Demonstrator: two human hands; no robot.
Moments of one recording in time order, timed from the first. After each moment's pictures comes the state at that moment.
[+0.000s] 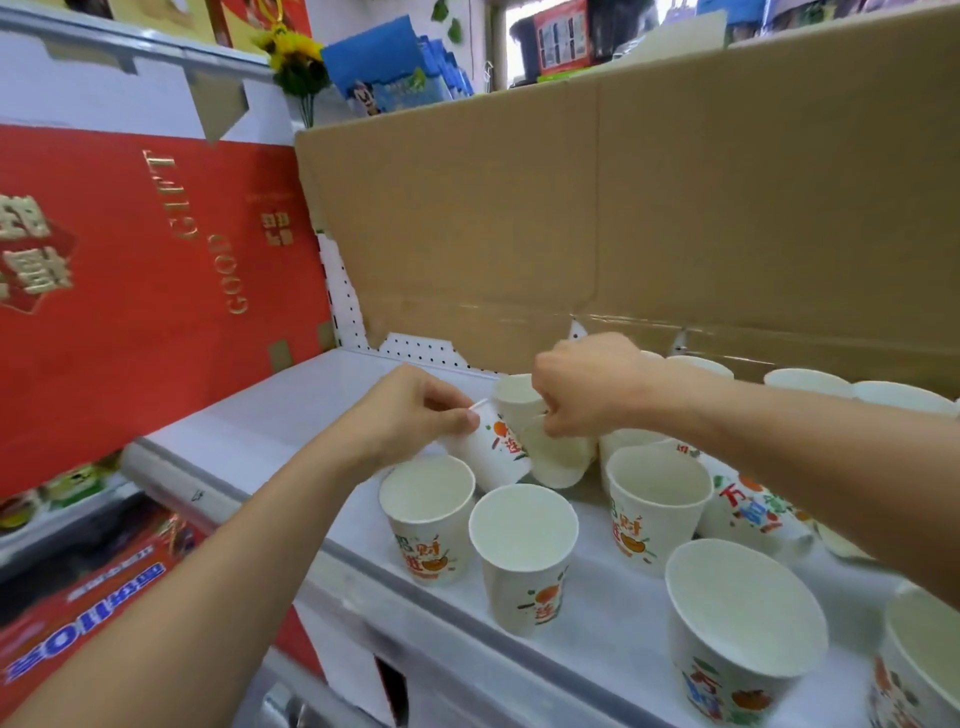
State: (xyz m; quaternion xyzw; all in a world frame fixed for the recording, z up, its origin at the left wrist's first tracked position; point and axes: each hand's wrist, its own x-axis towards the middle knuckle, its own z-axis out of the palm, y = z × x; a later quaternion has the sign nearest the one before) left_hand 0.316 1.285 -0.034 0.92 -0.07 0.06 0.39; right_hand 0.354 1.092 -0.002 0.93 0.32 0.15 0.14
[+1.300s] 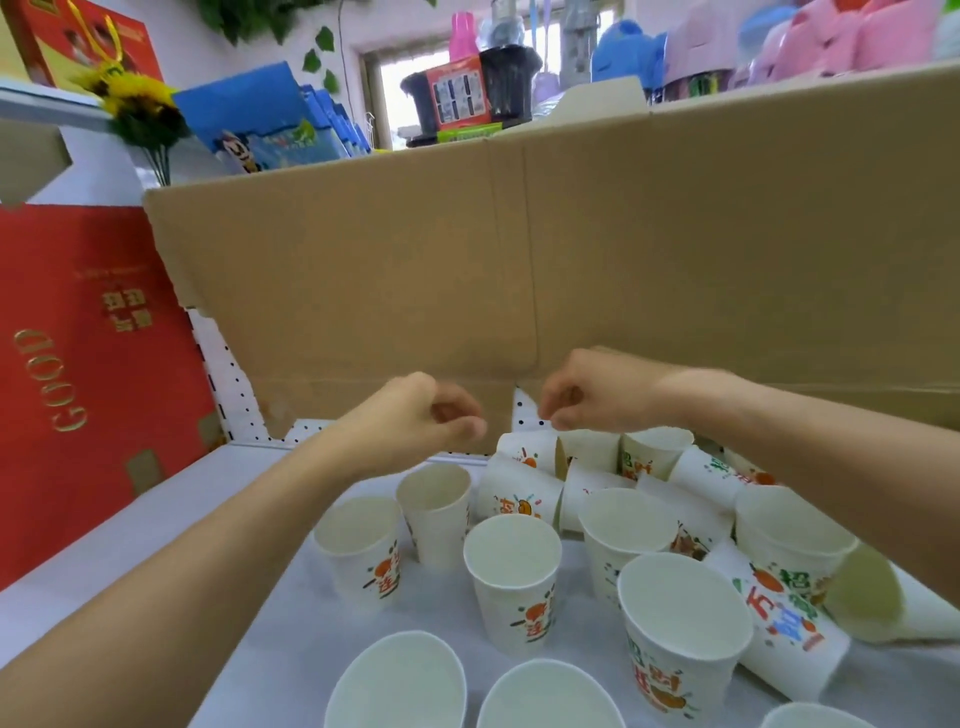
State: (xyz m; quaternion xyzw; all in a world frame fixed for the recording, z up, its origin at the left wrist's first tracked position) left_hand 0.435 1.273 0.012 0.93 -0.27 0.04 0.24; right_hand 0.441 1.035 0.020 0.97 0.22 0.04 -0.10
